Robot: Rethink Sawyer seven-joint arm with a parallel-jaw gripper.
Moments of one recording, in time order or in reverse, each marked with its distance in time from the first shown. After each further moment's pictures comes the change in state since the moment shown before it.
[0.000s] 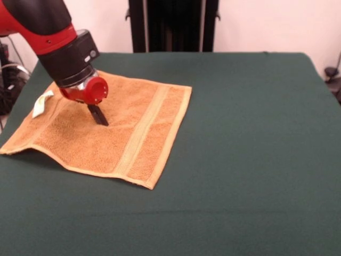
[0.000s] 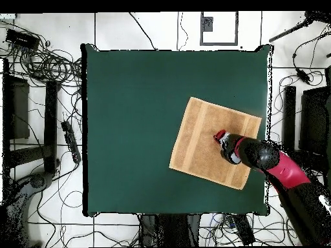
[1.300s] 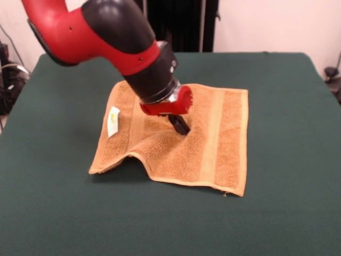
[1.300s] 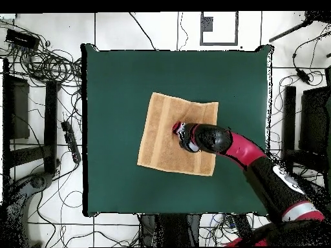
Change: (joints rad) arm 0.205 0.058 0.063 0.005 0.039 -0.001 0.000
